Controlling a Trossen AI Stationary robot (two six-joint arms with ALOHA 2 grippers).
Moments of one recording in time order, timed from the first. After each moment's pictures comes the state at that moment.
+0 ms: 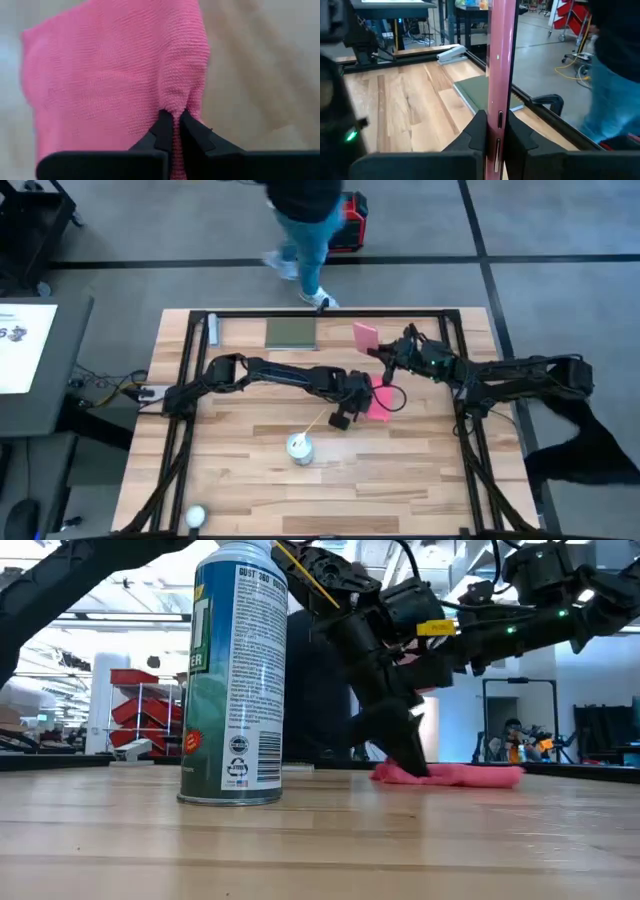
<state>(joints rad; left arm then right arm) 0.05 2.29 1.84 -0.55 -0.08 0.53 -0.33 1.08 0.31 0.63 0.16 -0.02</state>
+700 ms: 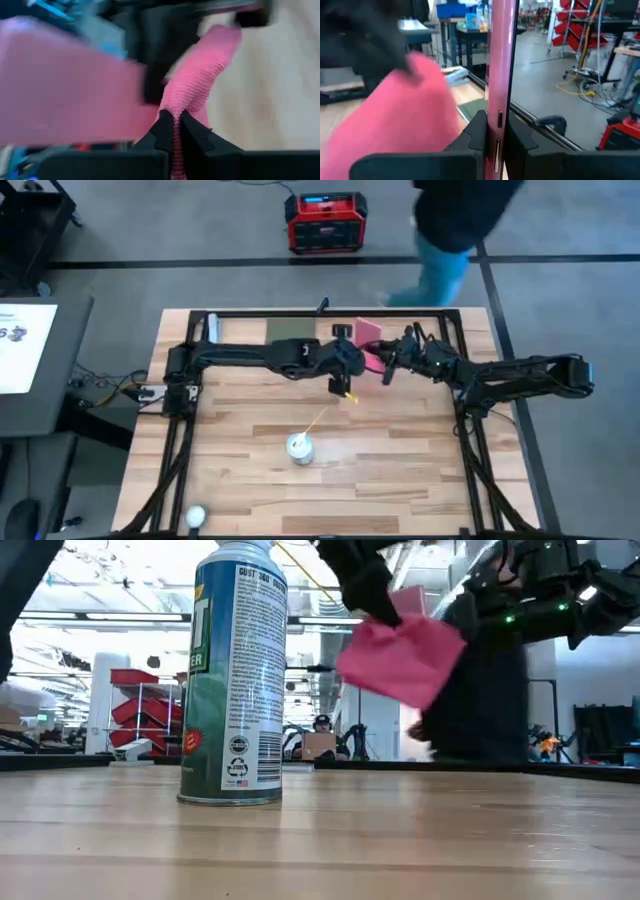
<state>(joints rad) 0.05 1.94 1.84 -0.59 -0.52 0.54 -0.29 1.08 0.31 0.77 0.17 -0.01</state>
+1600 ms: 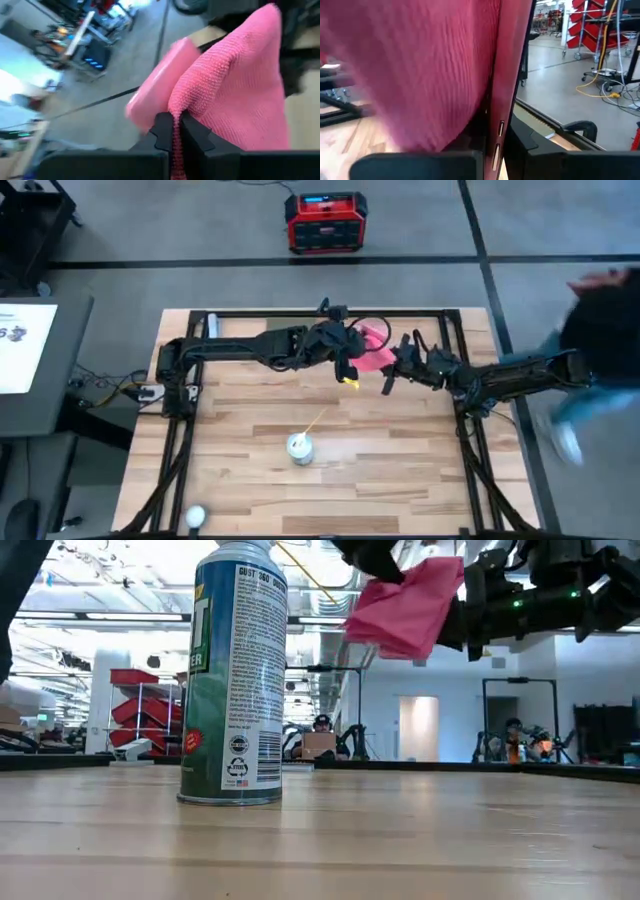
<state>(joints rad) 0.08 1.89 1.84 -0.39 -0.44 0.48 -0.15 1.08 0.30 0.79 0.23 0.05</state>
